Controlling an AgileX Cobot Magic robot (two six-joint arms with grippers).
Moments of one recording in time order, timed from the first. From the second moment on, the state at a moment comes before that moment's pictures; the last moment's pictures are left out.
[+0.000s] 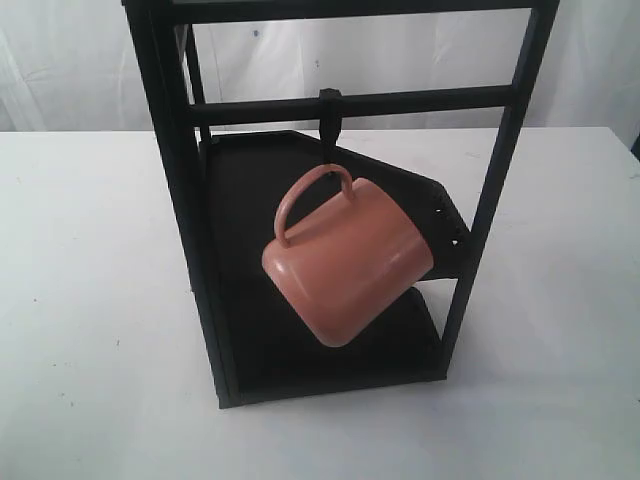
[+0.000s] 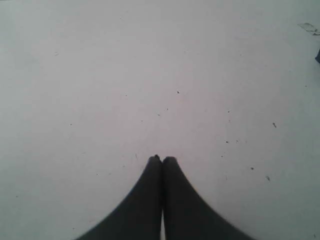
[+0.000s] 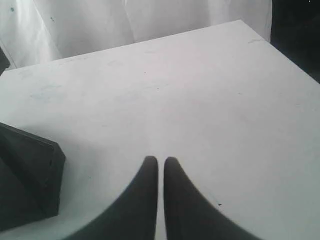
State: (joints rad) left arm 0.13 0.00 0.02 0.13 0.43 -0.09; right arm 0.02 0.01 0.00 -0.02 0.34 0.24
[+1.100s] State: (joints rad) left arm 0.13 0.00 0.02 0.13 0.43 -0.09; right arm 0.02 0.01 0.00 0.12 0.21 0.66
